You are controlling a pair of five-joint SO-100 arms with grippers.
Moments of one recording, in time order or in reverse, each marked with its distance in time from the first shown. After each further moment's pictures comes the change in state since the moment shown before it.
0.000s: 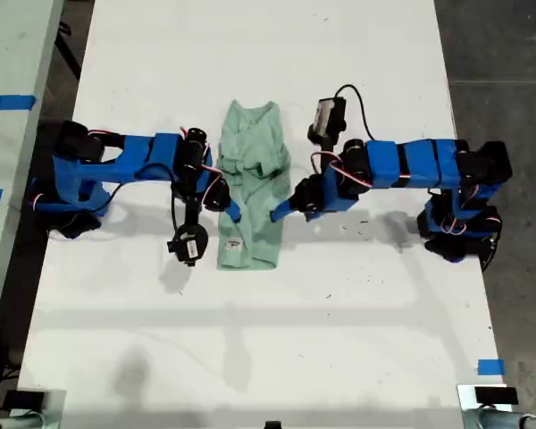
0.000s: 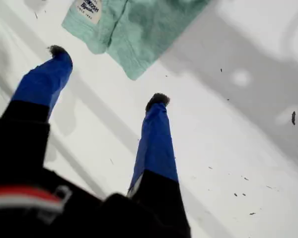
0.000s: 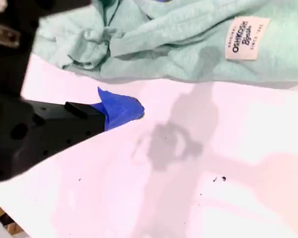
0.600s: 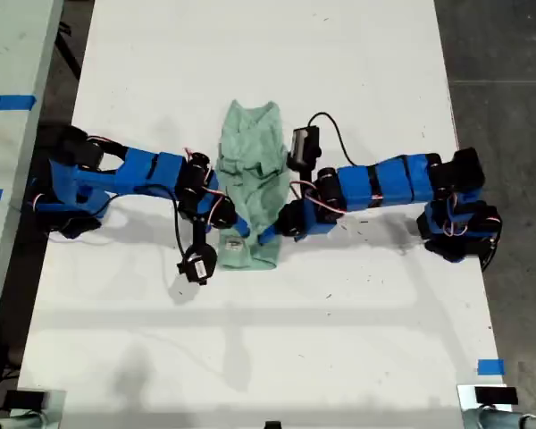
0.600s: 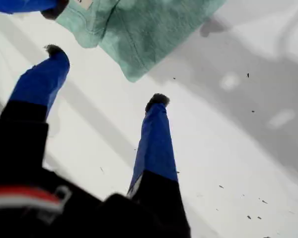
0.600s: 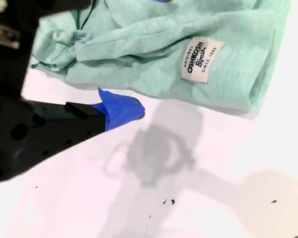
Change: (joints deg) arm 0 4.6 -0.1 8.3 -15.6 -7.4; arm 1 -4.5 -16.3 -8.4 -3.4 1.1
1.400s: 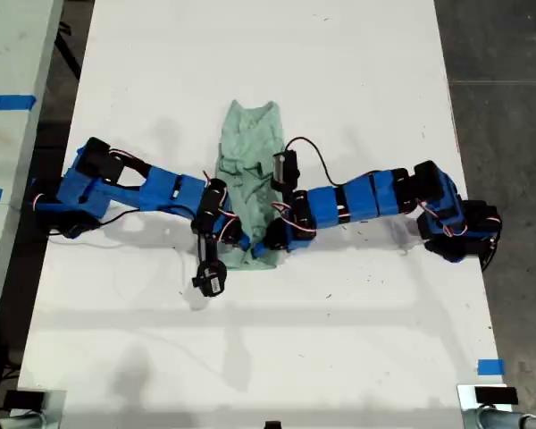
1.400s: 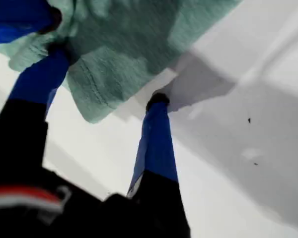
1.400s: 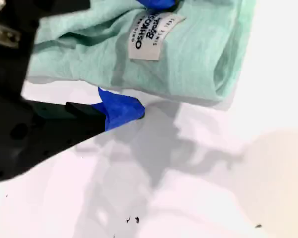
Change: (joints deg) arm 0 0.6 -14.8 -0.2 -7.9 0.6; arm 1 0.0 -20.2 -10.6 -3.4 -1.1
